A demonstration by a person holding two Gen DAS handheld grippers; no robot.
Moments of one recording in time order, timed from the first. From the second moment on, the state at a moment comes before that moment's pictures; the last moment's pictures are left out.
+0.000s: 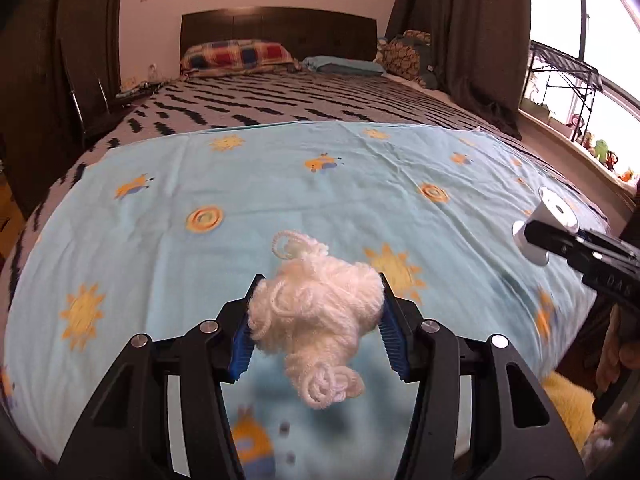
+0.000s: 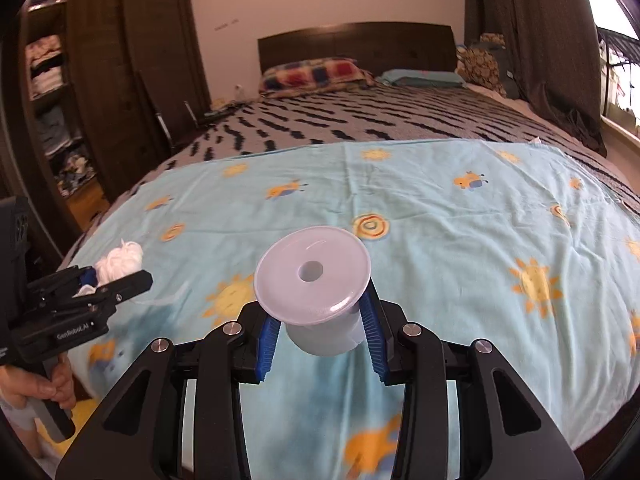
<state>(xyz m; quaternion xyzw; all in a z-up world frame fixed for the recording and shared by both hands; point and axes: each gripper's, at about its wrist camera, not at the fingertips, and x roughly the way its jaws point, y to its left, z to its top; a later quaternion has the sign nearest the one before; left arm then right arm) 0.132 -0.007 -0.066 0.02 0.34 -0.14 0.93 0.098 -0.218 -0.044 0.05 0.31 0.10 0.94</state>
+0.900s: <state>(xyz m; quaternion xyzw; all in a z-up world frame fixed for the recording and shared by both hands) -0.005 -0.018 -0.220 0.01 0.49 -0.18 0.85 -0.036 -0.187 -0.206 0.11 0.50 0.15 0.85</state>
